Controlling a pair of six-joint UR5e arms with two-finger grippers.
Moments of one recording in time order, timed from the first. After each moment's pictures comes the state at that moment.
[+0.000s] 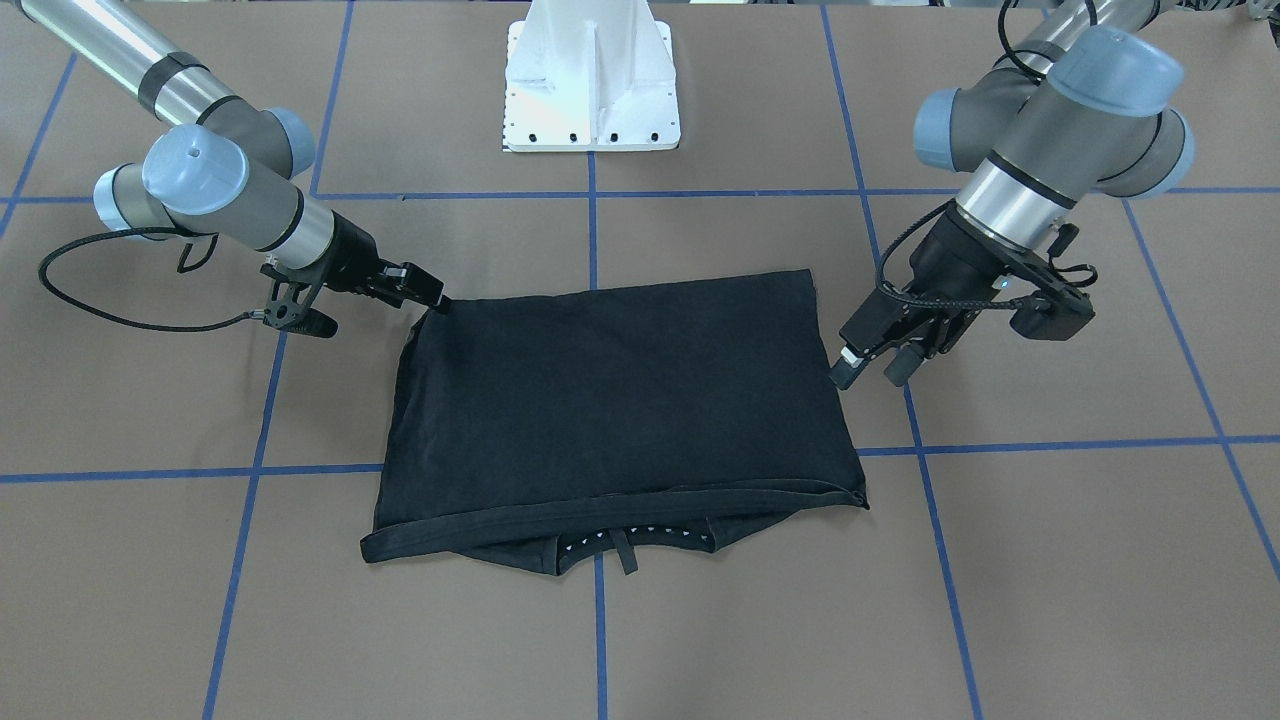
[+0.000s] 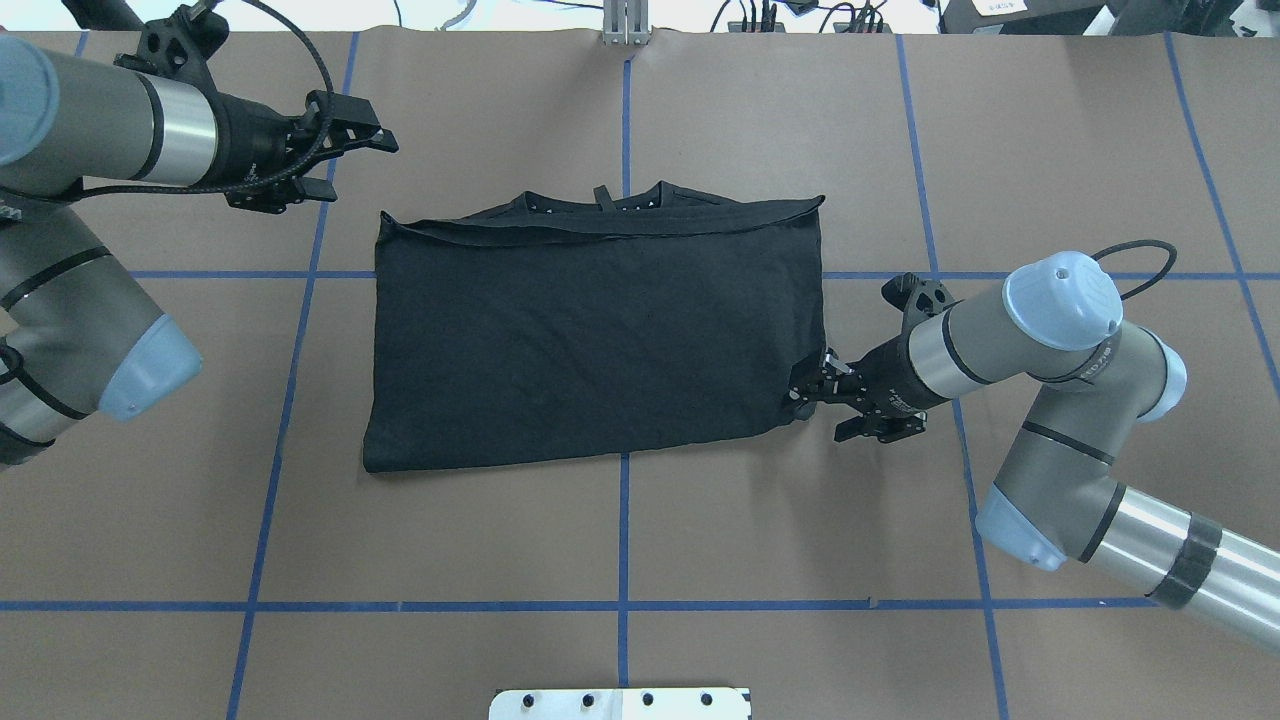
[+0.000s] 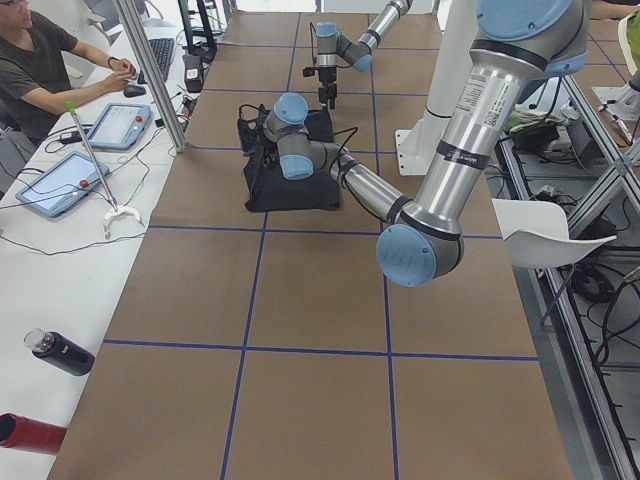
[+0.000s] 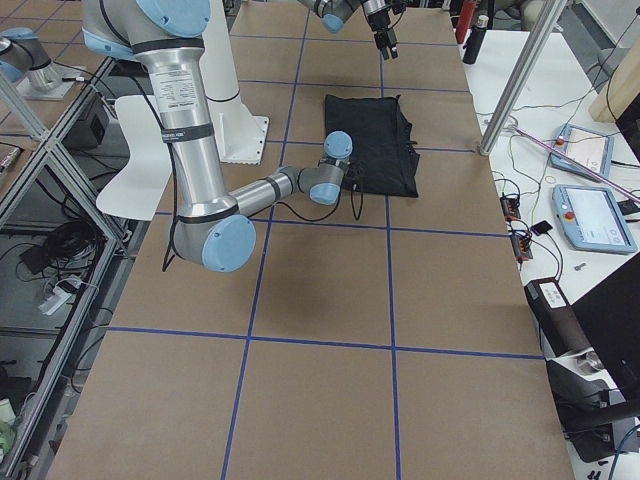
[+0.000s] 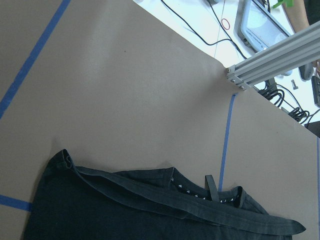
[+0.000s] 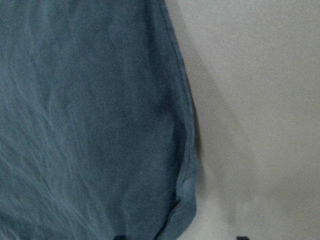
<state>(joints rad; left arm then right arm) -0.90 -1.95 -1.71 -2.33 -1.98 -1.58 0.63 -1.31 1.59 -0.71 2.20 1.70</state>
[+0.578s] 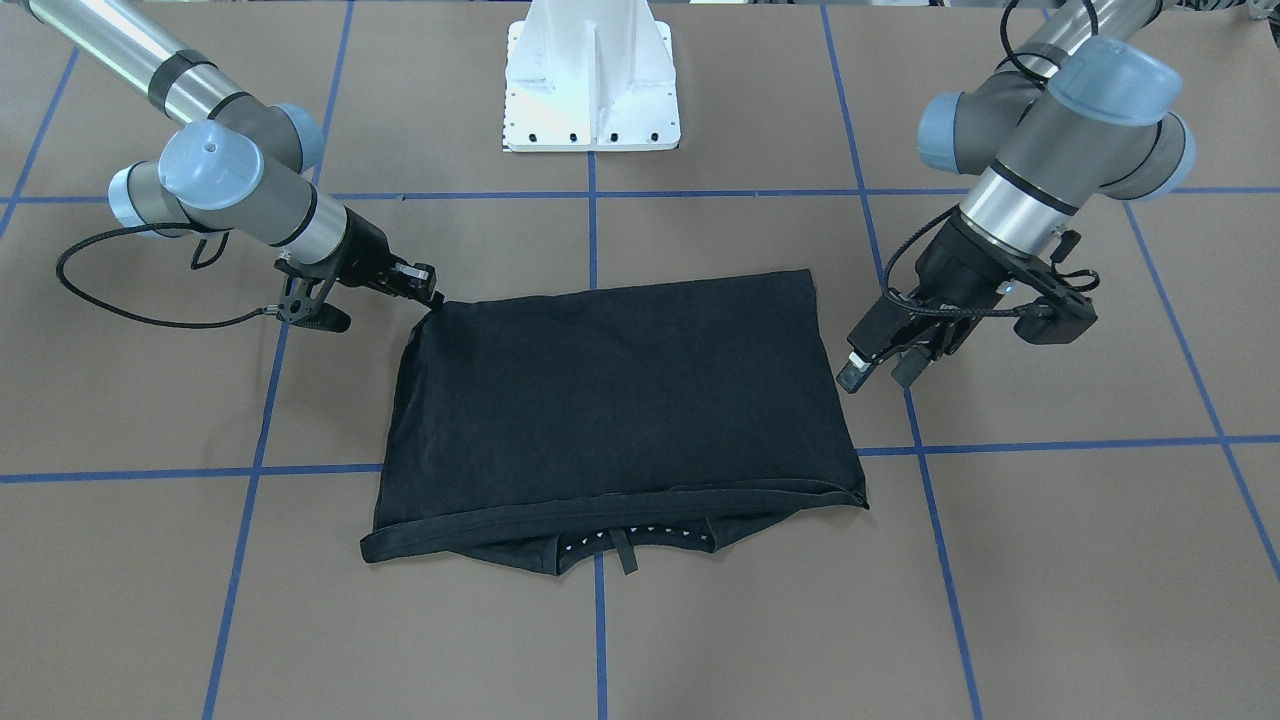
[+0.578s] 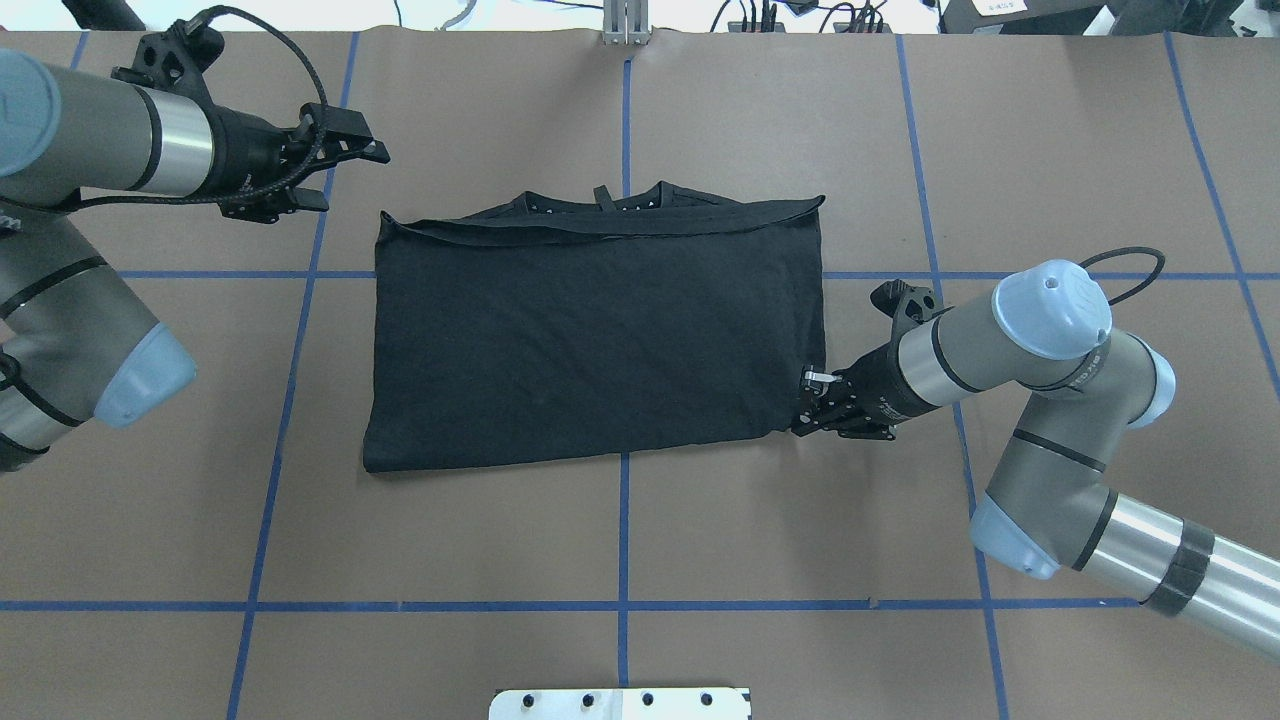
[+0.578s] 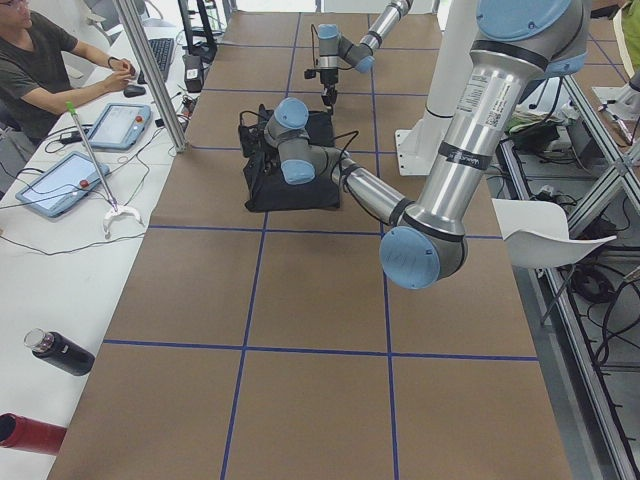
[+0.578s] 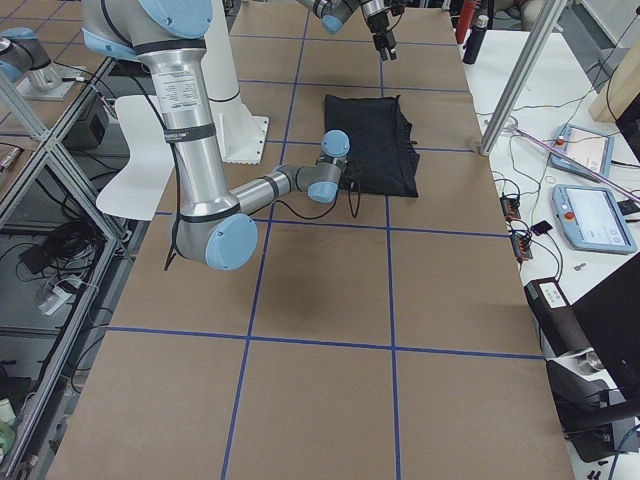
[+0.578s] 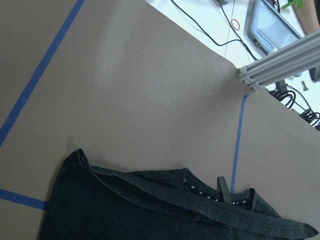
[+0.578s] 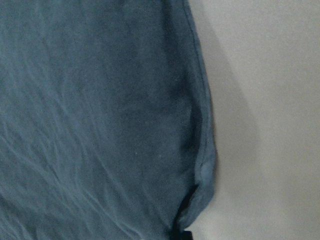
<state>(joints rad) -0.90 -1.94 -1.70 -2.33 -1.98 -1.58 0.62 -1.30 1.61 -0.71 2.19 1.70</state>
